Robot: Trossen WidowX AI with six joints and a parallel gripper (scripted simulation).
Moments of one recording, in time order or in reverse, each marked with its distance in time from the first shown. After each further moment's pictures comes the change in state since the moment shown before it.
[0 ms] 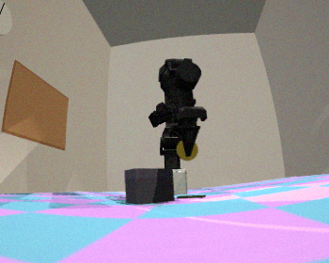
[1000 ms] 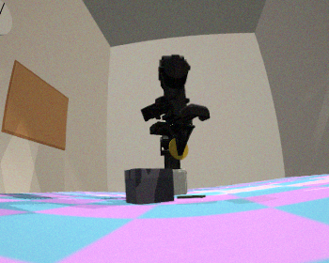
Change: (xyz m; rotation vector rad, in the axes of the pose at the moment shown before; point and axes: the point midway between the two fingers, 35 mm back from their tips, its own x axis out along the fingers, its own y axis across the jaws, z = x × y) arm -0.002 0.013 0.025 -0.433 -0.003 0.002
